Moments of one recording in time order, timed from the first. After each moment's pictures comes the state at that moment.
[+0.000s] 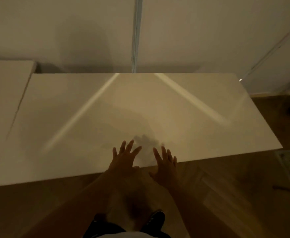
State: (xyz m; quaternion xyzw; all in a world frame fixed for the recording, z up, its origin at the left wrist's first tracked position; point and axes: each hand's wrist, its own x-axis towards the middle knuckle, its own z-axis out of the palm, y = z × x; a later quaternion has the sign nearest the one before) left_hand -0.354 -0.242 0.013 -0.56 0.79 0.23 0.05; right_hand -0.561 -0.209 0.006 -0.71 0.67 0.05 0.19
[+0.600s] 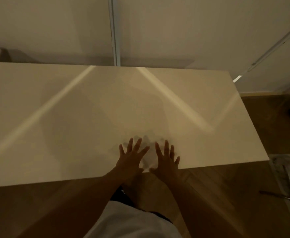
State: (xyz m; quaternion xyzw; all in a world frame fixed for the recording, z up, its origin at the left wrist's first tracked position) left_hand -0.534 -0.302 -0.016 -0.54 0.80 0.23 0.10; right_hand -0.718 -0.286 -0.007 -0.69 0.67 0.10 0.23
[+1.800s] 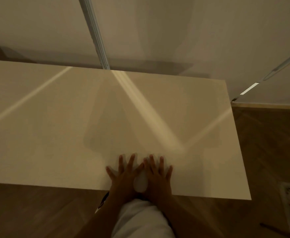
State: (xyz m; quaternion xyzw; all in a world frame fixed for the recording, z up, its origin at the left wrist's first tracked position) left_hand -0.750 -0.317 -0.033 -0.69 0.67 0.26 0.10; right_hand -0.910 -0.342 -0.035 -0.79 0.55 0.11 0.24
